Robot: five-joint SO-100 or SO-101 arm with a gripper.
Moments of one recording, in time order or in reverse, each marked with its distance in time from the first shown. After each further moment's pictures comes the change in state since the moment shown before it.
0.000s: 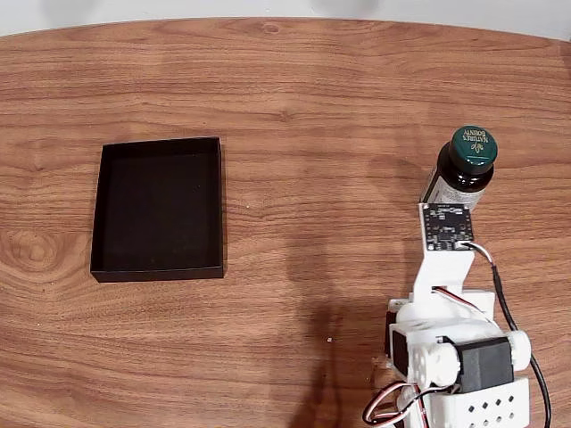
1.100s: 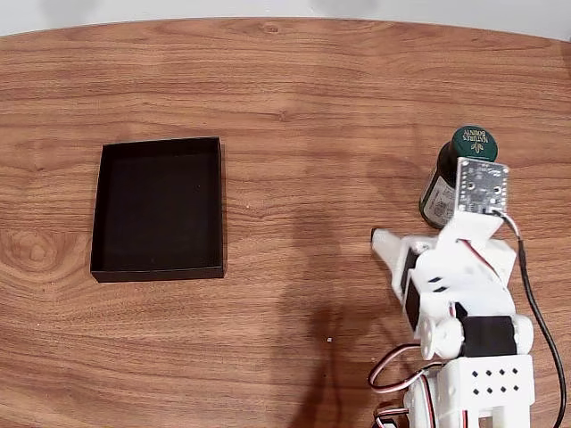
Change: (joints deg) arm 7.2 -18.5 0.1 -41.8 0.1
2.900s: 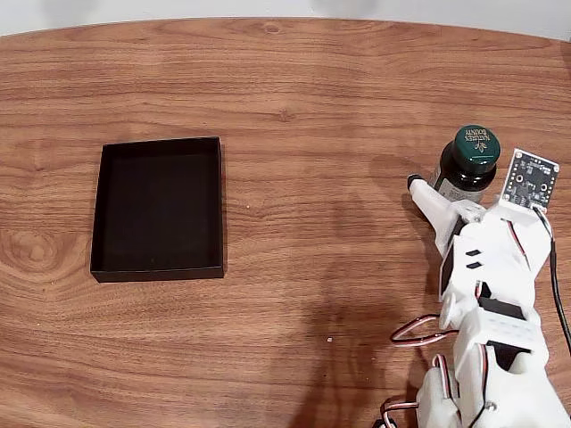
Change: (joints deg) arm 13.6 -36.7 0.0 -51.8 4.4
